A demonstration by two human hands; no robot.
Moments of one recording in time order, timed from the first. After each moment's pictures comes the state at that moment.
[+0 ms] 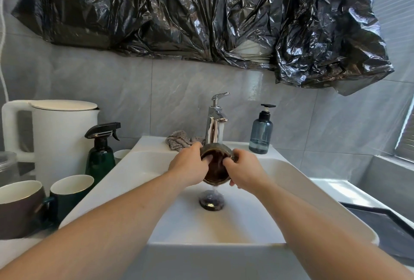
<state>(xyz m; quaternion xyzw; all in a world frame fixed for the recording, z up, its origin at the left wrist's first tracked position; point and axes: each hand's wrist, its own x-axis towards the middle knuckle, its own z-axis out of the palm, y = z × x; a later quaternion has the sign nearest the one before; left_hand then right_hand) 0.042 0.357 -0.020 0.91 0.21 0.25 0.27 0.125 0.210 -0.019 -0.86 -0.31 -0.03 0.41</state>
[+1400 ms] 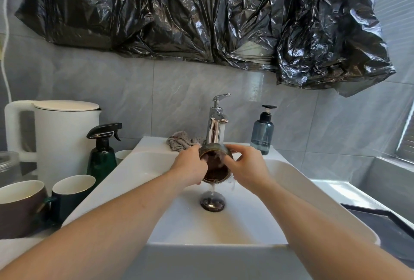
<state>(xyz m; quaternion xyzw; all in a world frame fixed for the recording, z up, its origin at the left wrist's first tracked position) 0.047 0.366 -0.024 0.88 0.22 0.24 0.35 0.125 0.206 -0.016 -0.79 -0.38 -0.13 0.46</state>
